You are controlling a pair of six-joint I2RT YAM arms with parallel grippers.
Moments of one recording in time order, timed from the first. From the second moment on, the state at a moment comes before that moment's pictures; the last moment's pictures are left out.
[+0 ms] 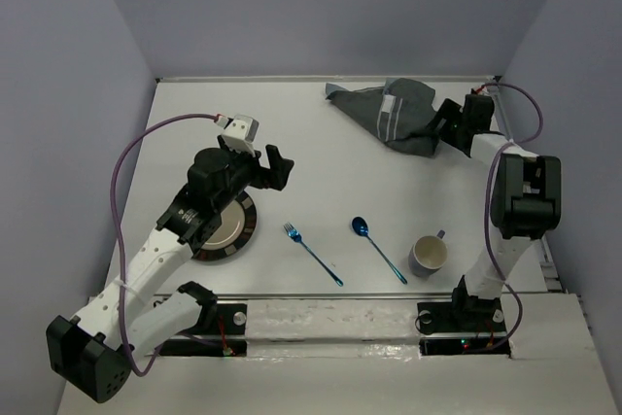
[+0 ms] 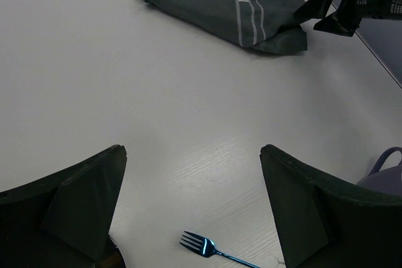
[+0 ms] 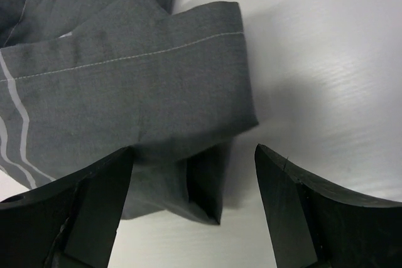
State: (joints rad) left arm -0.52 0.89 0.78 -0.09 0.04 -0.26; right arm -0.10 1.85 1.20 0.02 -0.06 0.44
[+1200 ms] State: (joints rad) left arm -0.46 0.80 0.78 -0.09 -0.14 -0.41; right arm 0.79 1.79 1.19 -0.03 0.22 0.35
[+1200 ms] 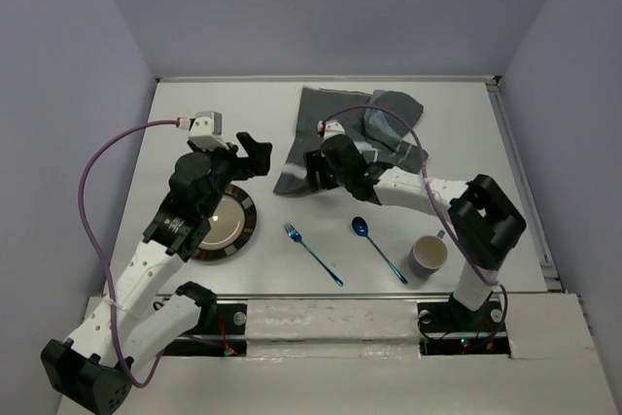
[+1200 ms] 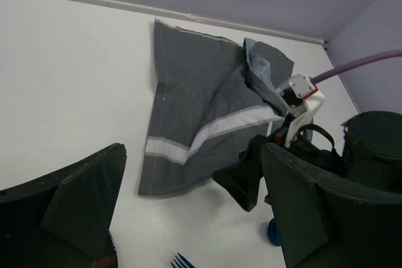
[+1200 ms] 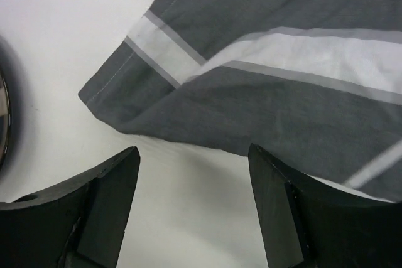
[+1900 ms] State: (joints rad) left arm -0.63 1.28 0.60 0.09 -0.24 -0.79; right arm 0.17 1.47 1.01 -0.07 0.07 0.45
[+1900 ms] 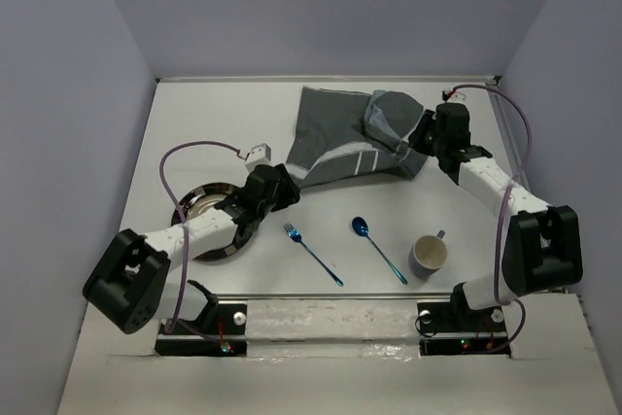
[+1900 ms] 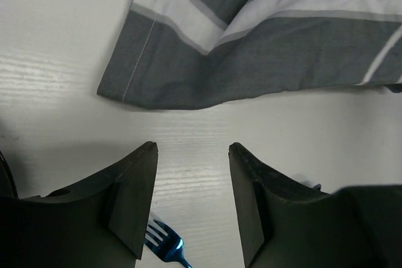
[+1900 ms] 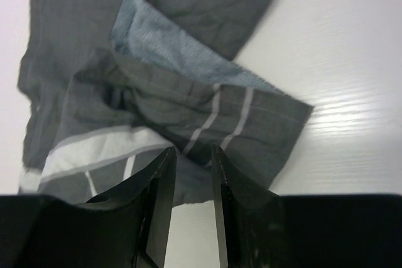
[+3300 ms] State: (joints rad) left arm -0.50 1.56 0.50 0.49 -0.30 -1.30; right arm 0.14 1.39 0.90 0.03 -0.06 0.51
